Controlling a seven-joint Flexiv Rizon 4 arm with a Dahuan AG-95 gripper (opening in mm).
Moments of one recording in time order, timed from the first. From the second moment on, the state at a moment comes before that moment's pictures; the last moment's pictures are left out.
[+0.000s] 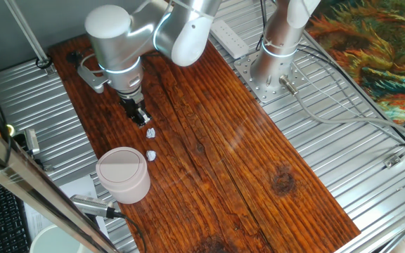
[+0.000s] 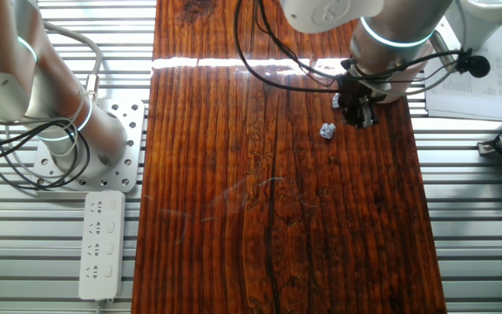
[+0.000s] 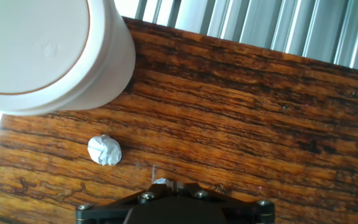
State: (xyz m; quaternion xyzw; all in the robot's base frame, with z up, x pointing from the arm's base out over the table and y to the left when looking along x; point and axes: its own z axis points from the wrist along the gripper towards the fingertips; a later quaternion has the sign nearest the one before) arm 0.557 0.025 0.079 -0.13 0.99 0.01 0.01
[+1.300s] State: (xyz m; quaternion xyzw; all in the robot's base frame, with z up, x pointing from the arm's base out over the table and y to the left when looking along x) arm 0.548 0.031 0.048 -0.11 0.99 0.01 -0.02
